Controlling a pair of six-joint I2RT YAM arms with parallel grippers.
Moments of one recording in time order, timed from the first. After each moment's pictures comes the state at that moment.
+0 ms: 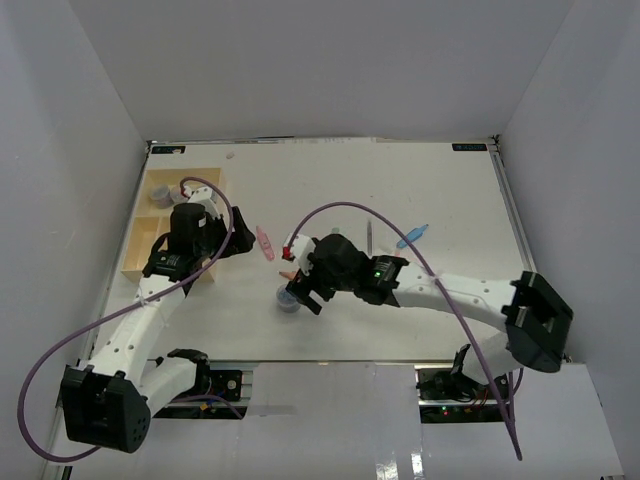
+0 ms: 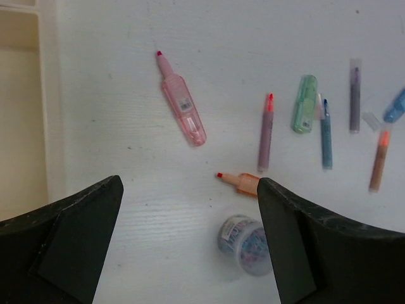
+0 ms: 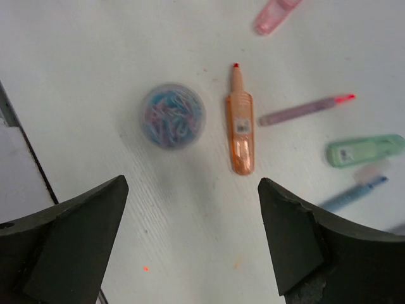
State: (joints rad) left arm -0.19 1.02 0.77 -0.35 0.08 -0.36; right arm 1.11 1.52 1.04 -0.21 -0.05 -0.10
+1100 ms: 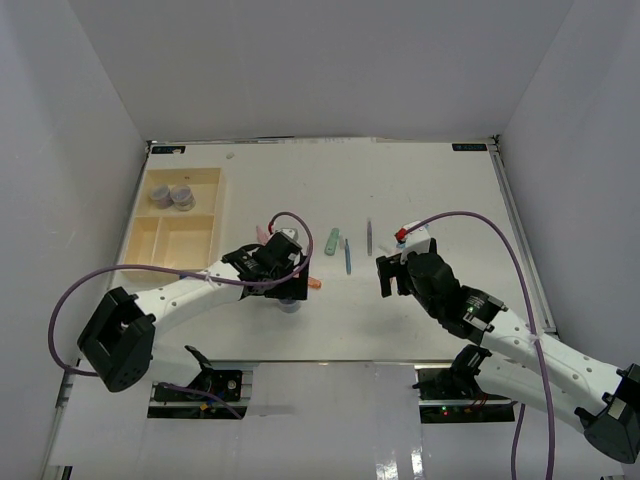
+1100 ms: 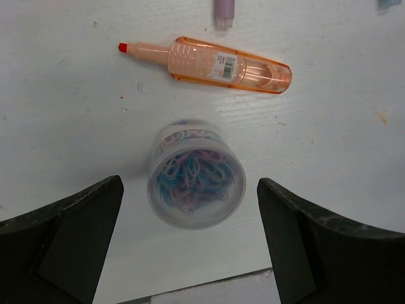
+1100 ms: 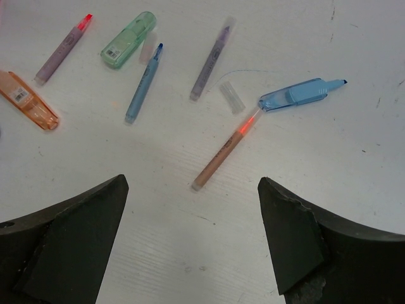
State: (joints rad) left arm -0.78 1.33 0.83 -0.55 -0.17 -0.59; right arm 0.87 0.78 0.56 -0.29 0.43 0.18
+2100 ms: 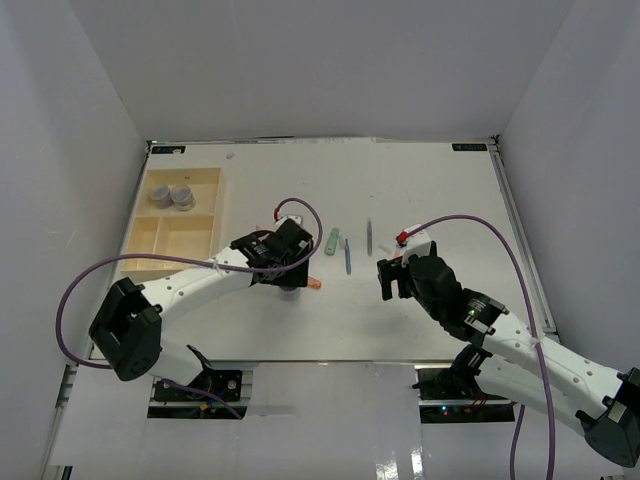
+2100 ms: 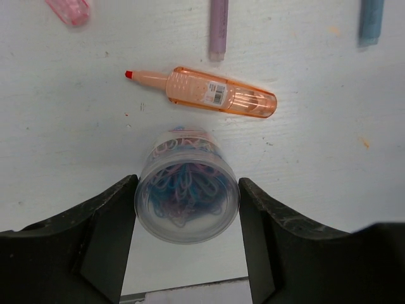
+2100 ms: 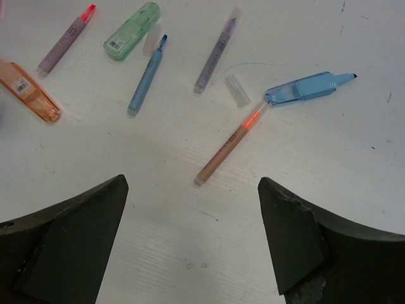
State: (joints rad) left arm -0.81 1.43 0.96 -0.64 -0.25 -0.63; right arm 0.86 0.76 0.52 -0.29 0.40 0.18
